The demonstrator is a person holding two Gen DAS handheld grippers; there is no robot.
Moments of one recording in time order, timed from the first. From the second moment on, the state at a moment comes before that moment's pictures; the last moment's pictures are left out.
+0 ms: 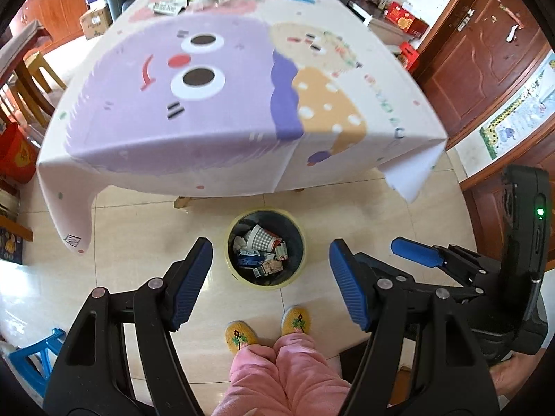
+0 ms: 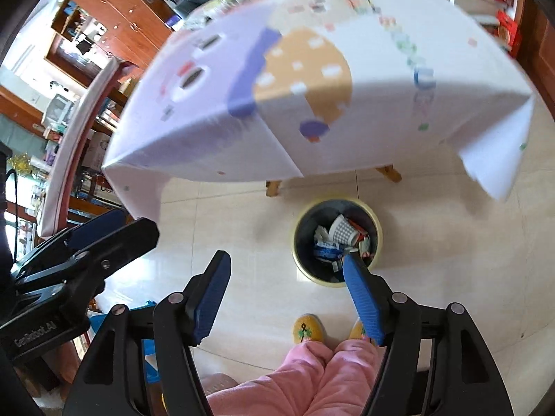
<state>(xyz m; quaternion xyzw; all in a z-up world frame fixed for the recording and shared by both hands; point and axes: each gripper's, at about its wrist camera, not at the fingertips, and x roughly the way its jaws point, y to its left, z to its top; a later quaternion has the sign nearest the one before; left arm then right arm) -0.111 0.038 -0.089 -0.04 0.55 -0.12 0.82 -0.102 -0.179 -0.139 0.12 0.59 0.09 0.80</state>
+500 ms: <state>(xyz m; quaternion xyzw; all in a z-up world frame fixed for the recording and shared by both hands) -0.112 0.054 0.007 -0.05 0.51 -0.16 0.84 -0.121 -0.167 -0.016 0.06 0.52 0.08 0.85</state>
